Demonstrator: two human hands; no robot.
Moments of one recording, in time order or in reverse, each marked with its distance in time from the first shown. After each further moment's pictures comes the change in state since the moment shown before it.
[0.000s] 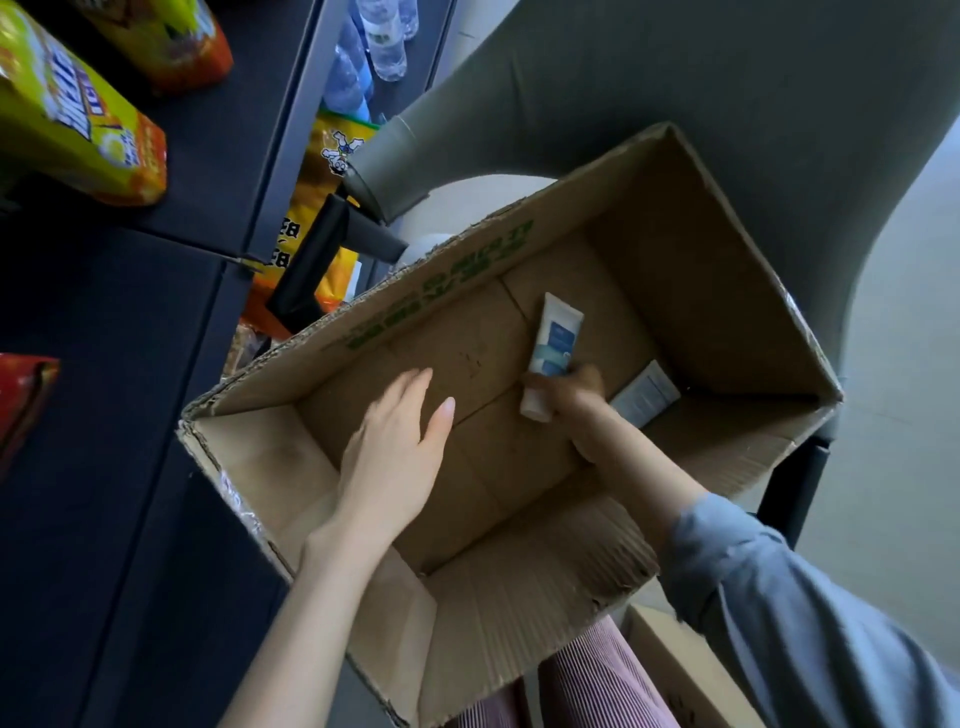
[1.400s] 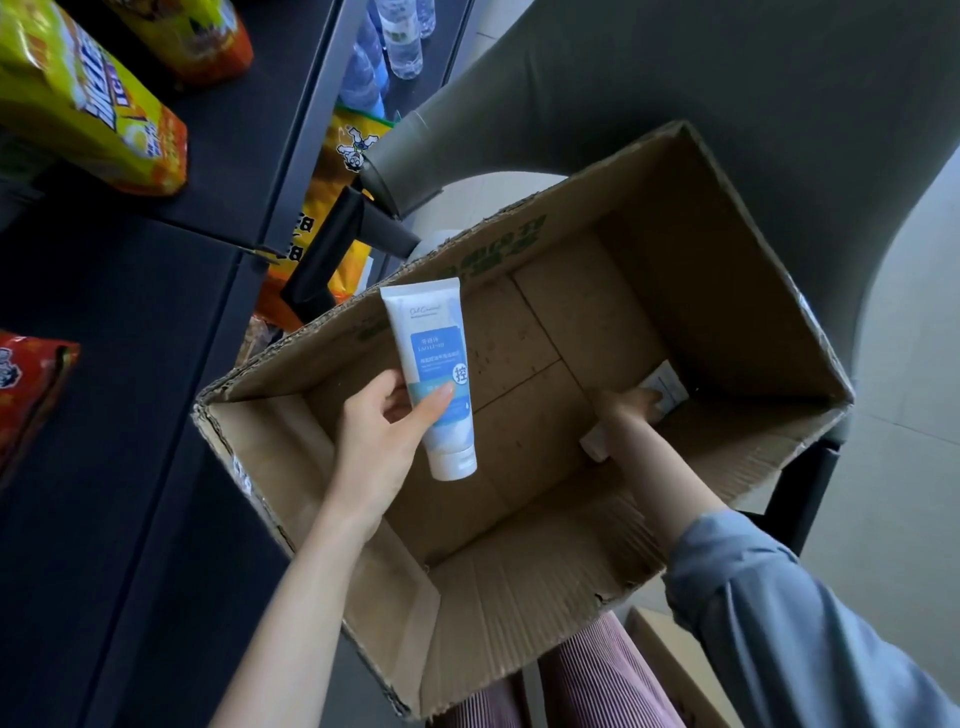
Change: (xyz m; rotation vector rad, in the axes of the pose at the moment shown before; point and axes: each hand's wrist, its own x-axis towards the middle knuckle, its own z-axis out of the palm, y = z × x) left_hand -0.006 -0.004 -0.006 -0.868 0.123 -0.085; right_hand 0.022 0.020 -0.027 -0.104 0.297 0.208
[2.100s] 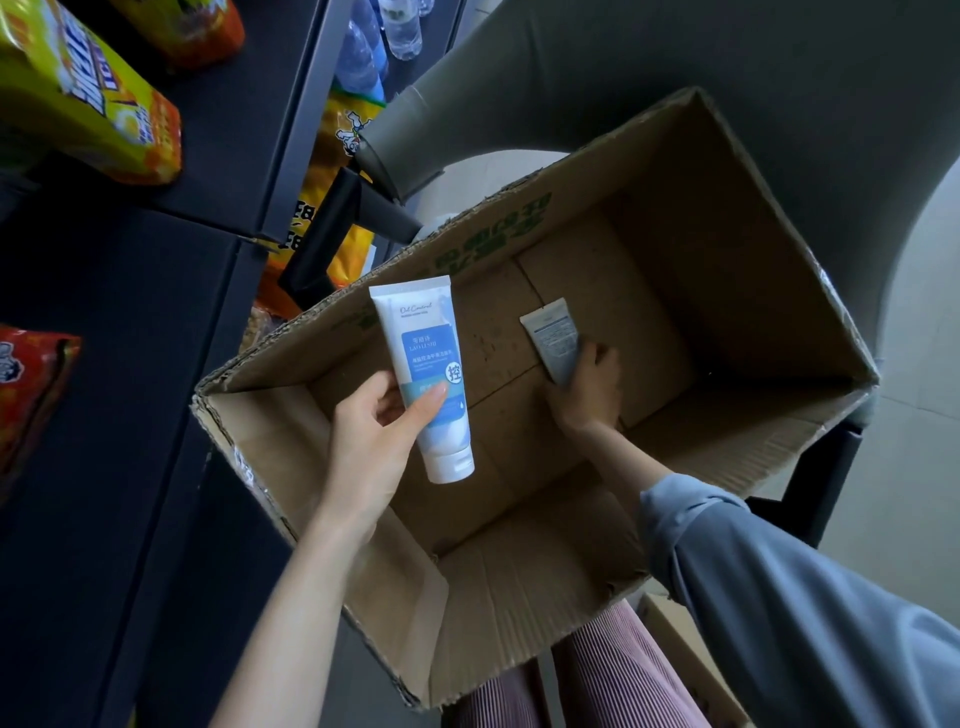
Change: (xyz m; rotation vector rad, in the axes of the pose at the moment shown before) left_hand -0.009 -0.007 -0.007 0.003 0.014 -0.046; right_hand -0.011 0.019 0.032 -0.473 0.021 -0.715
